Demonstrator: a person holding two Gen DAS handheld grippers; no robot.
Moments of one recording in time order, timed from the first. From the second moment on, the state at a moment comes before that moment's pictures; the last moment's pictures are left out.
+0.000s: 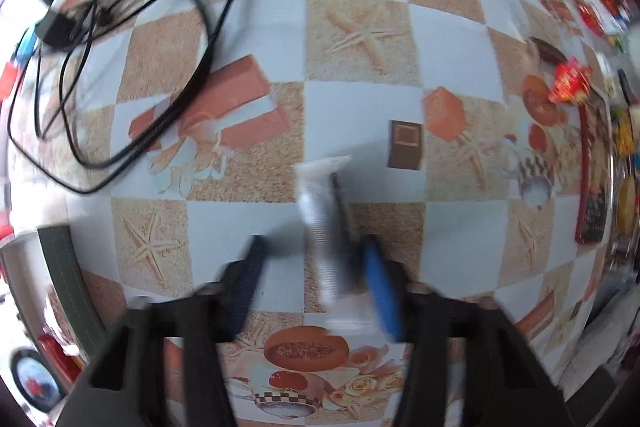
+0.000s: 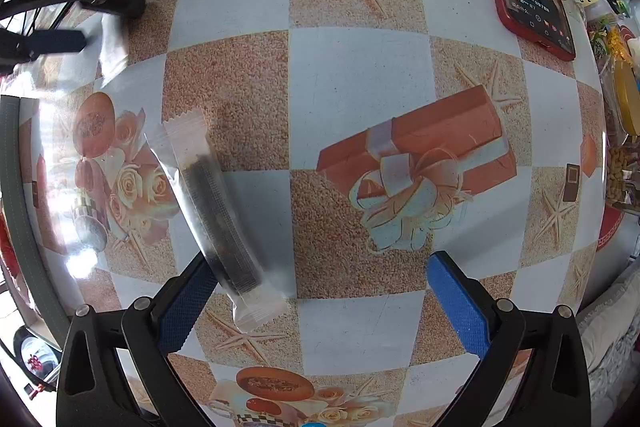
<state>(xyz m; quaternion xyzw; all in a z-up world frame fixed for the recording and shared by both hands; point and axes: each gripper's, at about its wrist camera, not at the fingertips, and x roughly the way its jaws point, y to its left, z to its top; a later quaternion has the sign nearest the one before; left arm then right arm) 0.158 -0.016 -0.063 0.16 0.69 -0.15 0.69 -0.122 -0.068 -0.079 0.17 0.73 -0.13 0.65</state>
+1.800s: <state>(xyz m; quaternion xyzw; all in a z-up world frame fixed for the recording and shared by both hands) 0.013 0.136 -0.090 0.21 0.69 -0.18 0.67 -0.123 -0.050 -0.069 0.16 0.71 -0.14 0.68</state>
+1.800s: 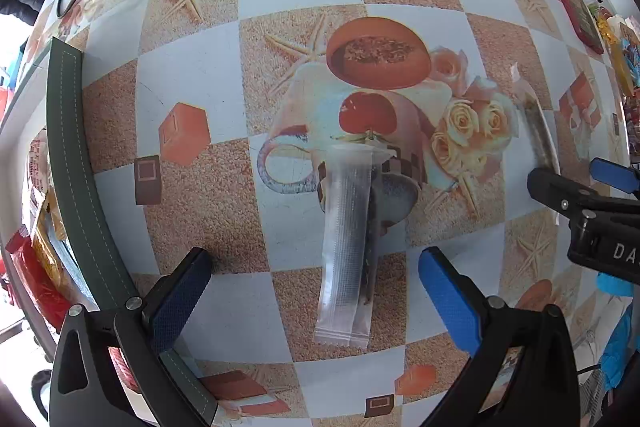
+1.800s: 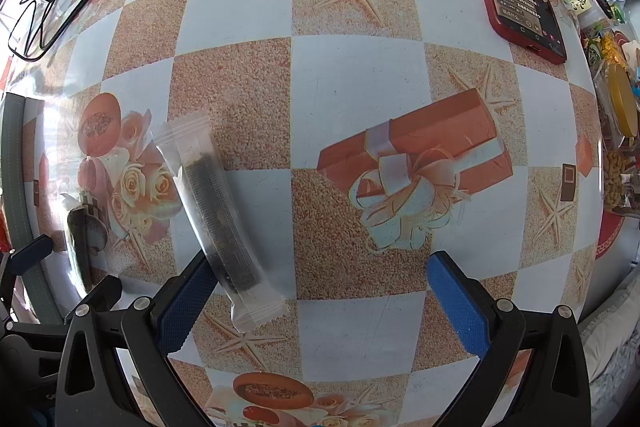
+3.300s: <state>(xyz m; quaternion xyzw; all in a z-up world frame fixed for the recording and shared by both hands) 0.010 0.137 -0.088 0.21 0.68 -0.19 0.68 -0.111 -0.047 -0.065 0.15 0.71 -0.12 0.67</state>
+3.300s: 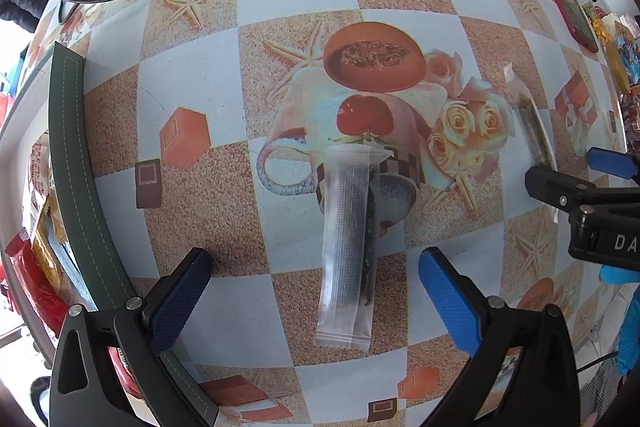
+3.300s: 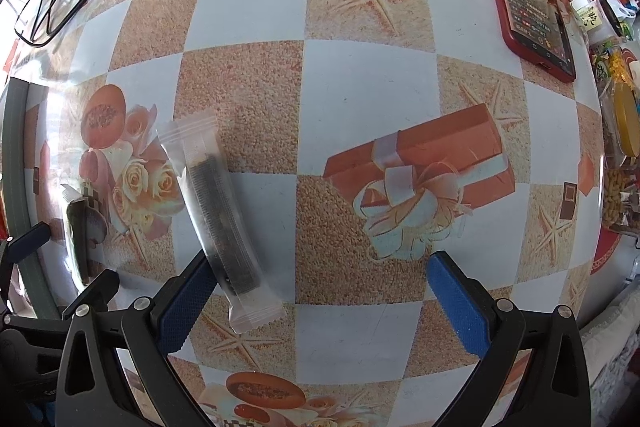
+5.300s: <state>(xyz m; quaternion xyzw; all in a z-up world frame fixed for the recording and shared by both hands) 0.012 0.136 -0.088 0.21 0.69 -0.19 0.67 -0.105 -0.036 -0.063 0.12 0.72 -0.10 0.67</state>
